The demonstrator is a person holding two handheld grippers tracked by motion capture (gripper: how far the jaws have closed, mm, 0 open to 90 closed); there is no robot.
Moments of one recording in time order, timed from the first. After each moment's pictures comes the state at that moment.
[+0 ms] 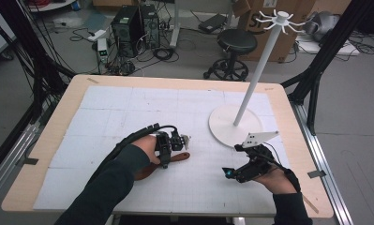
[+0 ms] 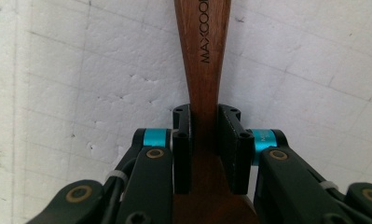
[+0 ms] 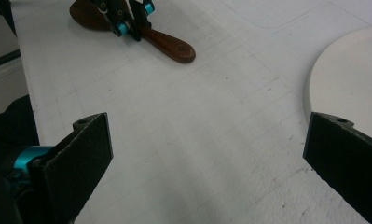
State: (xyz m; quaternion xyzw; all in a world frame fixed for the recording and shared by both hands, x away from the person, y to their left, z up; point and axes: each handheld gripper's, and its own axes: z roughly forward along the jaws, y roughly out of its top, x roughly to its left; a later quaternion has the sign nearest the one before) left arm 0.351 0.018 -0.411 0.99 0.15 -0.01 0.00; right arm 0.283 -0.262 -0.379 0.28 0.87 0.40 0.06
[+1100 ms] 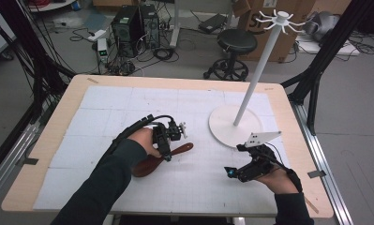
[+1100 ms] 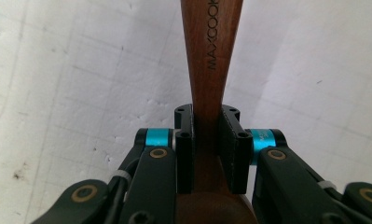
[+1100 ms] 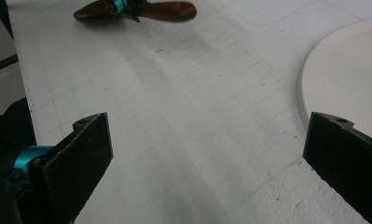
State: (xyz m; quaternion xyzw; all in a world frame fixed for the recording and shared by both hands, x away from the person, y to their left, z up) left arm 0.368 0.032 -0.386 0.98 0.16 -0.05 0.10; right arm 0.284 -0.269 -0.381 0.28 0.87 0.40 0.06
